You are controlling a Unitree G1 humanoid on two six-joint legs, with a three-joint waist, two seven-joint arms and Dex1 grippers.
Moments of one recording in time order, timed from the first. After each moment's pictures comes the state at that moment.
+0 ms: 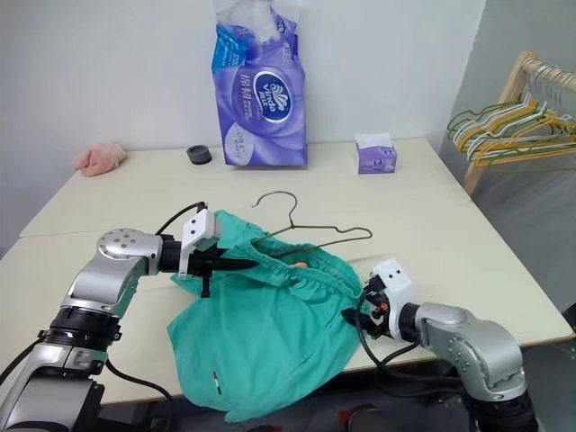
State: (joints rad) left arm -0.54 0.71 -0.11 0.27 -0.23 0.23 -1.32; right arm -0.15 -0.42 0.06 -0.53 0.49 1.23 0.41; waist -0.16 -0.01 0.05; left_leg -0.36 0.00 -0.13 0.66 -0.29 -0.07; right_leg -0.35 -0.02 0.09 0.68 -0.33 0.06
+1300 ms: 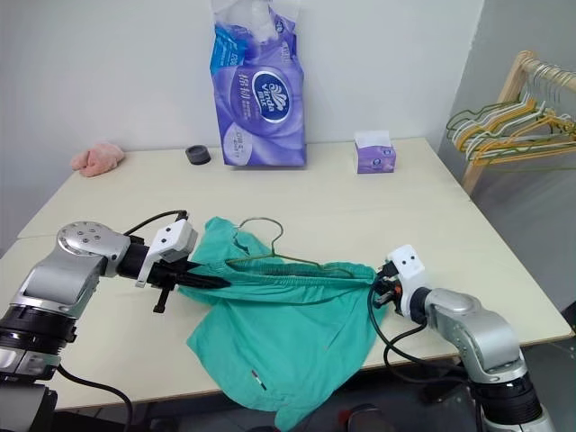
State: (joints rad) left arm -0.51 0.91 -0.16 0.24 -0.23 0.24 -1.50; right arm -0.18 -0.50 0.06 -0.40 0.39 1.02 0.44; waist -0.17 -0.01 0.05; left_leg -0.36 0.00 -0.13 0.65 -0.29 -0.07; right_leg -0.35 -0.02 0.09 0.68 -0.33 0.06
